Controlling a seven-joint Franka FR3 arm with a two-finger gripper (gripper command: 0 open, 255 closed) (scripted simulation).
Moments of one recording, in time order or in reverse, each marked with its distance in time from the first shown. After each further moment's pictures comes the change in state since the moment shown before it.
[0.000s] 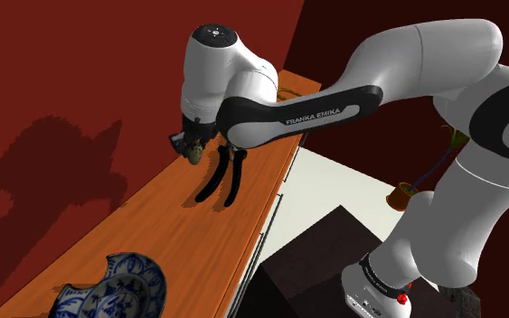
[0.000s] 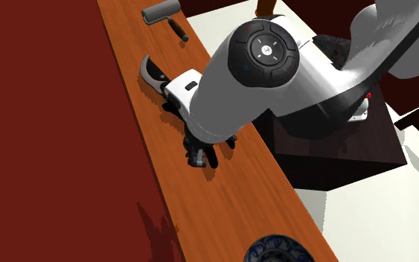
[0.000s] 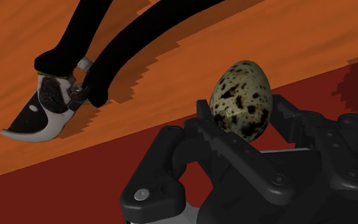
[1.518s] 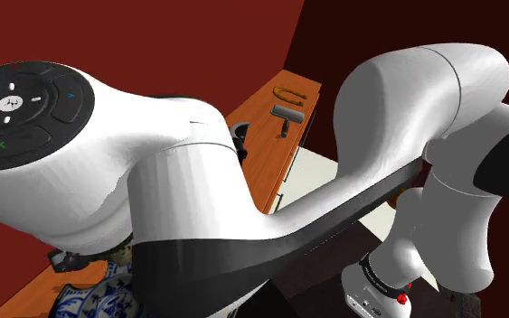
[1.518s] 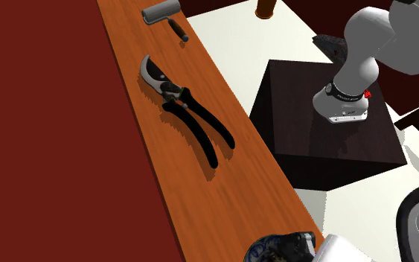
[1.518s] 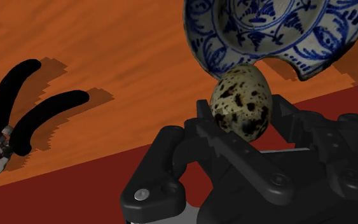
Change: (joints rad) arm 0.387 0.242 0.160 0.375 -0.118 -0.322 0.471
